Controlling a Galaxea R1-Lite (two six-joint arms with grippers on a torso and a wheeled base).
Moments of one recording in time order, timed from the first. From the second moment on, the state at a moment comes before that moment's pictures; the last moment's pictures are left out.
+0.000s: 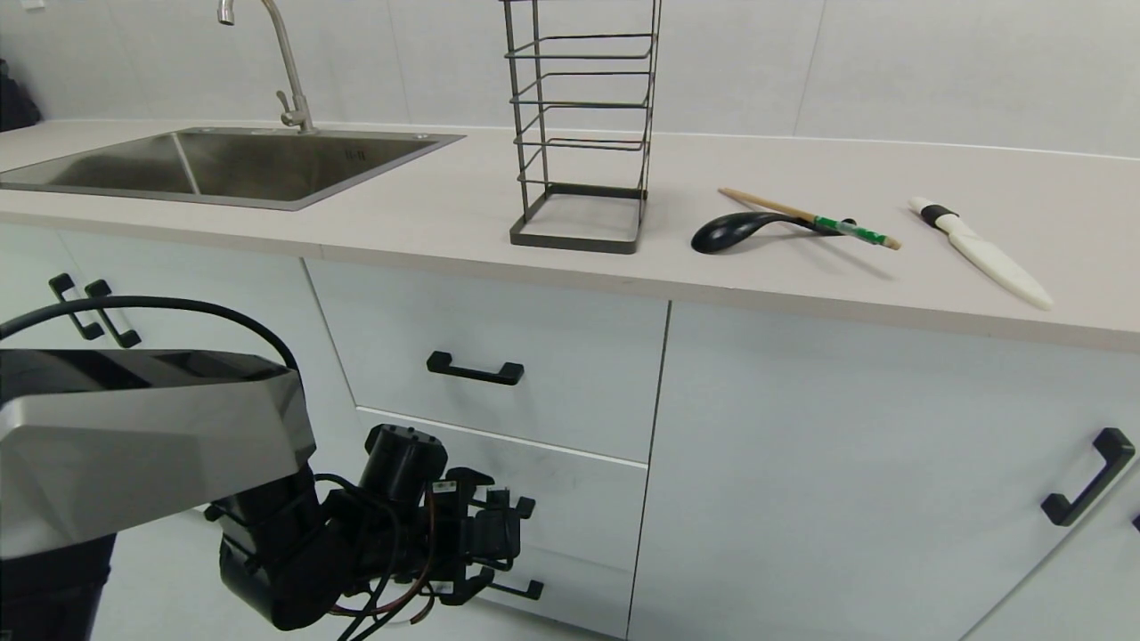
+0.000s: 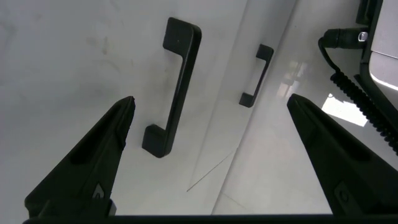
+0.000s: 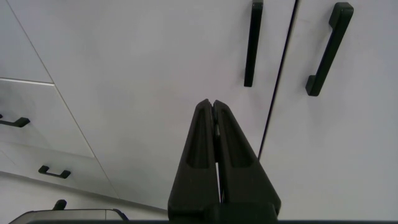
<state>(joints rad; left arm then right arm) -0.46 2.22 -0.55 -0.86 -0.18 1.15 0.00 0.01 0.00 0.01 0.00 0.03</state>
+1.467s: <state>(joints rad) -0.47 2.36 -0.61 -0.93 -0.14 1.15 0.00 0.01 0.00 0.01 0.00 0.03</state>
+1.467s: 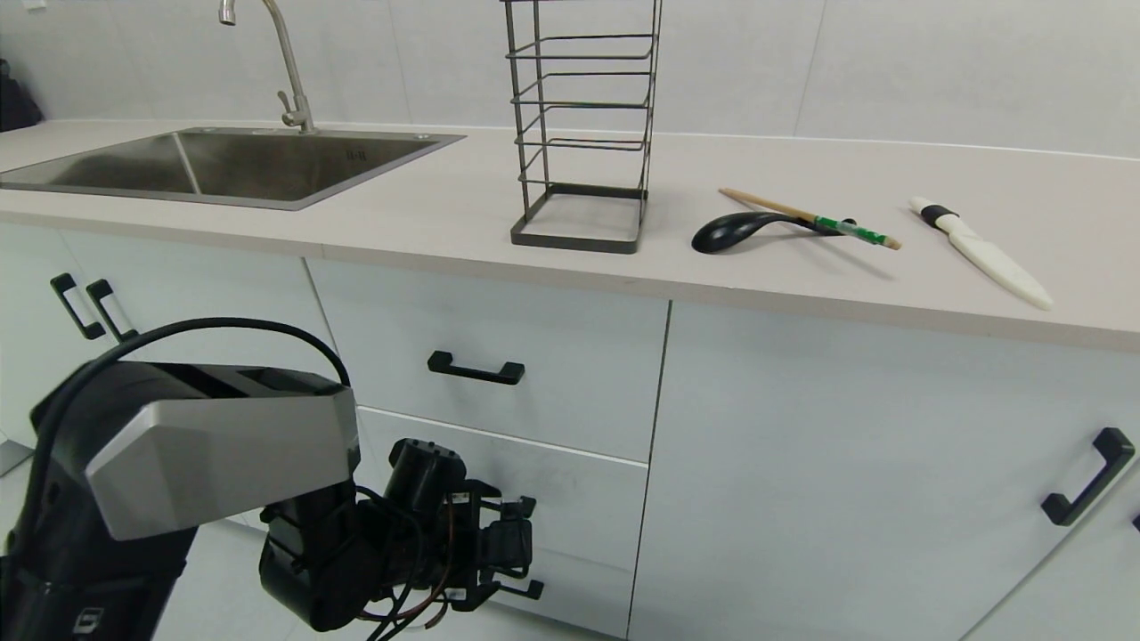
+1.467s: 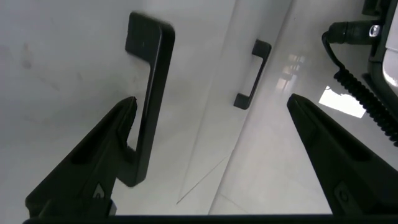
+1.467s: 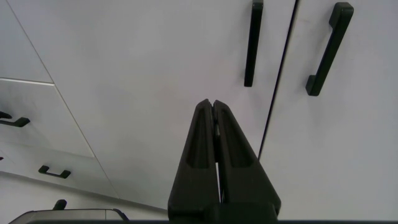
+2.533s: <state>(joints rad) -0.48 2.30 -0.48 -0.92 -0.14 1.15 0.00 0.01 0.00 0.01 0.00 0.03</state>
